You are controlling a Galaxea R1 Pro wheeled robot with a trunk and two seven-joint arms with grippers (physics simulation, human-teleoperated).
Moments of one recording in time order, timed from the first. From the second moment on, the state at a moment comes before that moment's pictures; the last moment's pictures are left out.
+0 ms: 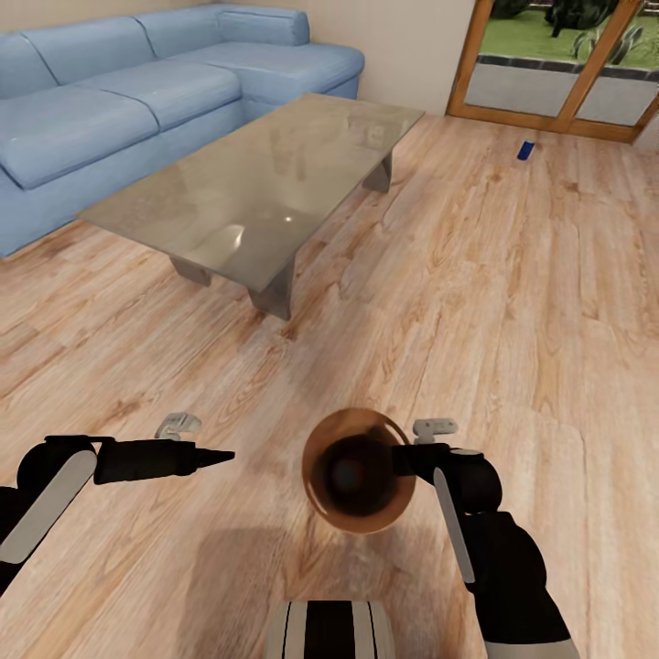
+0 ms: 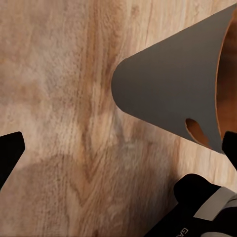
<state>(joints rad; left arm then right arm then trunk) -0.53 0.53 -0.20 -1.51 0.78 1.03 -0.43 -0.45 0.15 0.06 -1.58 0.09 1.05 0.03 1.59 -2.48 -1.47</state>
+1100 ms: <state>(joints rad) -0.53 0.51 -0.20 -1.50 0.78 1.03 -0.42 -0.45 0.14 0.06 -1.58 0.10 1.05 0.03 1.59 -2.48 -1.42</state>
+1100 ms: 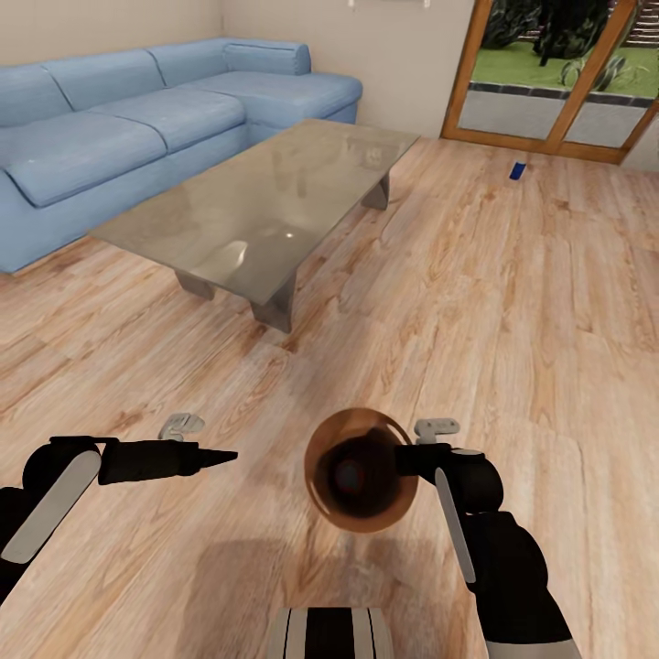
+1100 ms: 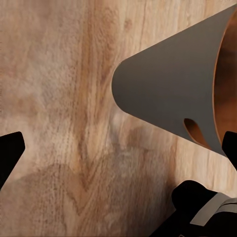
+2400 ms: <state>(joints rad) -0.53 0.51 -0.20 -1.50 0.78 1.03 -0.42 -0.45 0.14 0.05 -1.58 0.11 1.05 0.03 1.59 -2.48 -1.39</state>
